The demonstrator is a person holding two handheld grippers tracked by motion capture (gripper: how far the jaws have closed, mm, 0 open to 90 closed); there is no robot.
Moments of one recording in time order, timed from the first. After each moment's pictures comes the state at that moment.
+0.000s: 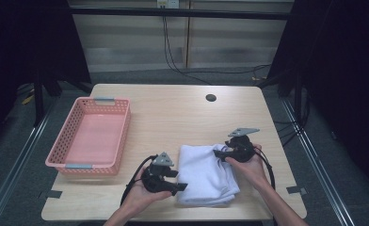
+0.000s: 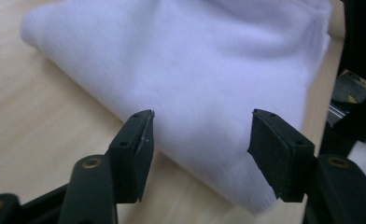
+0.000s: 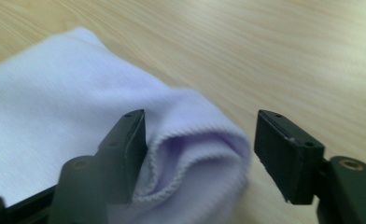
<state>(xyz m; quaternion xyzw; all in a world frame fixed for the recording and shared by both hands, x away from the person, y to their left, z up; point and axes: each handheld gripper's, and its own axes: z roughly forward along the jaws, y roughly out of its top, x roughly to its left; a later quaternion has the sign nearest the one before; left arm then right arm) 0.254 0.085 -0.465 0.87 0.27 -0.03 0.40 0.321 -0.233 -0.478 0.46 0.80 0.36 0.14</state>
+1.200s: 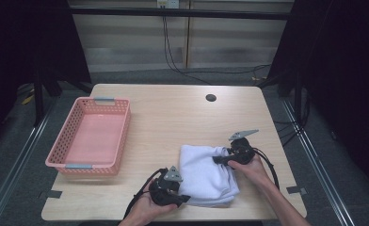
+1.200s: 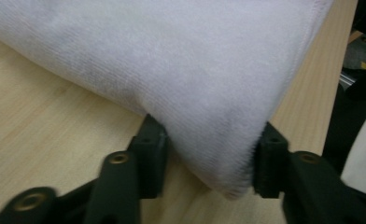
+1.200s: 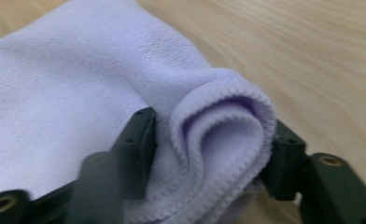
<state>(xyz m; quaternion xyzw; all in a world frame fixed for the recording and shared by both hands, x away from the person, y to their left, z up) 0.241 0.060 -0.490 0.90 0.23 -0.03 0.36 0.329 -0.239 -0.499 0.42 0.83 0.38 0.04</state>
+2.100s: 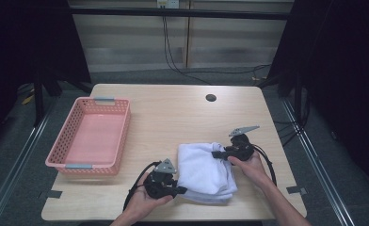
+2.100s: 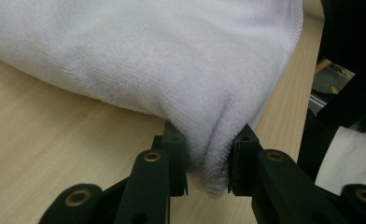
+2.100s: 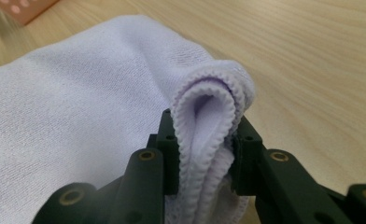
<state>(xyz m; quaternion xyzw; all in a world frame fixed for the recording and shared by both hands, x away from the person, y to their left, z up) 0.252 0.074 -0.468 0.88 0.24 -0.05 0.42 0.334 -0.237 -0.486 0.41 0.81 0.41 0.02</state>
